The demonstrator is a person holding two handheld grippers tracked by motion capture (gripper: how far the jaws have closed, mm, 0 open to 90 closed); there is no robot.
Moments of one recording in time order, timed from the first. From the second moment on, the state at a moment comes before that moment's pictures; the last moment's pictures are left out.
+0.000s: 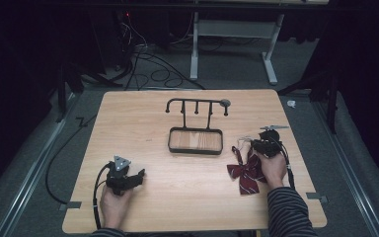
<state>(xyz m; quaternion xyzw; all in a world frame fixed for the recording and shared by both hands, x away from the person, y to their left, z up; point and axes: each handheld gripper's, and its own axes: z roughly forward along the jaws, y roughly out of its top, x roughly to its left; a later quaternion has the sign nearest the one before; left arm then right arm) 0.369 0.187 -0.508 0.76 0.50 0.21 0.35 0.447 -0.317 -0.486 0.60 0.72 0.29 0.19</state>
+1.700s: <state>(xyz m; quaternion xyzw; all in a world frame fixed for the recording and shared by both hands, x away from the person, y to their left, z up) 0.369 0.186 -0.508 0.76 0.50 0.21 0.35 0.366 -0.284 -0.373 0.44 0.74 0.43 0.27</state>
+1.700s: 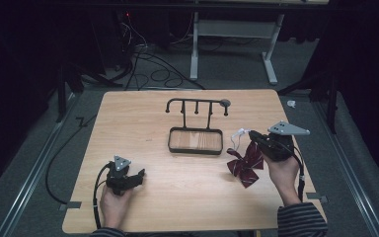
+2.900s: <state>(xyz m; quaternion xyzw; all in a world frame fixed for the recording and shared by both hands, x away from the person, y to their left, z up) 0.369 0.187 -0.507 0.77 0.50 0.21 0.35 0.361 -0.236 -0.334 0.36 0.76 0.47 0.26</state>
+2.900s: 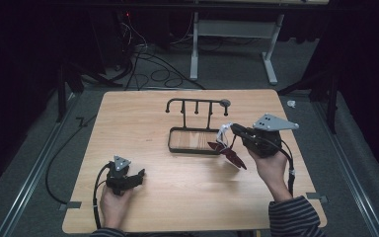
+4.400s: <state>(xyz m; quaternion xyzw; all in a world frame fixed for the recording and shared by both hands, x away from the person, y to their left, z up) 0.370 0.187 -0.508 0.76 0.50 0.21 0.35 0.393 -0.190 -0.318 0.33 0.77 0.48 0.24</state>
